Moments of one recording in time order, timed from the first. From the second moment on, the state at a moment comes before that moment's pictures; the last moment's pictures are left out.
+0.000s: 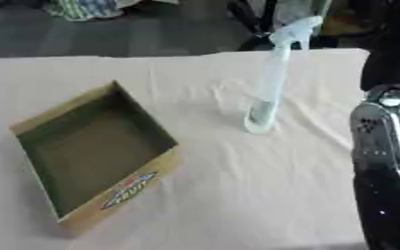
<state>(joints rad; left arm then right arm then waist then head) -0.19 0.41 0.19 -1.81 0.13 0.14 0.53 -0.47 -0.27 0.01 -1.98 -0.51 -0.35 -0.60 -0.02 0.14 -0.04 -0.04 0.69</state>
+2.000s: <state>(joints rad) -0.20 0.41 0.19 -1.81 0.13 0.15 0.53 -0.50 -0.13 0.22 -1.69 -1.11 -0.37 -0.84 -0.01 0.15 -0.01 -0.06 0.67</state>
